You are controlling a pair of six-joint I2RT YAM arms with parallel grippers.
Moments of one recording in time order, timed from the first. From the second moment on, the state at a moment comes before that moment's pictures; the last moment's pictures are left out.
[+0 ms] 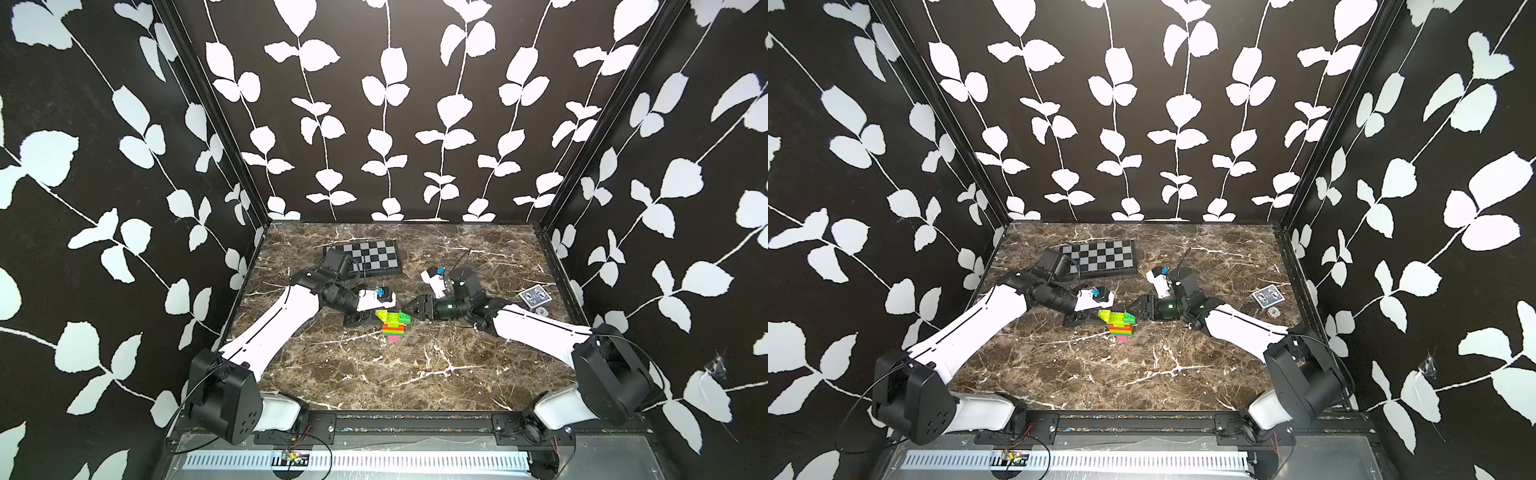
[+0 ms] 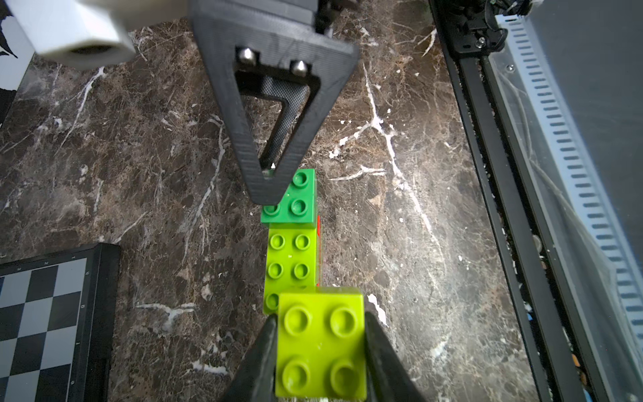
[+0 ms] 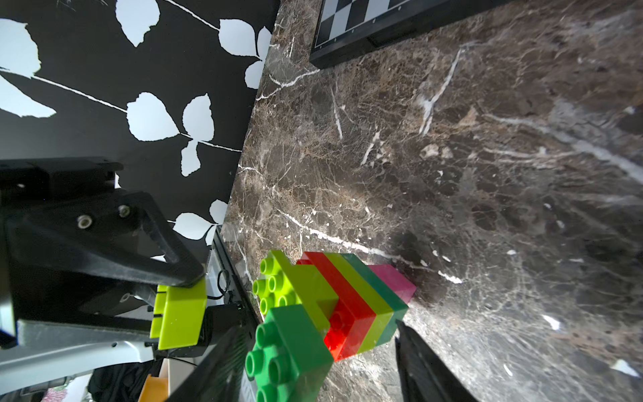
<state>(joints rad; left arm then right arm) -0.44 1.36 1.10 -0.90 0.71 1.13 0.64 1.49 0.83 0.03 -0.63 0.66</state>
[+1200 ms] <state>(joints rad) -0.44 1.50 1.15 -0.89 0.67 1.17 0.65 1.52 0.83 0.06 -0.65 0.67</state>
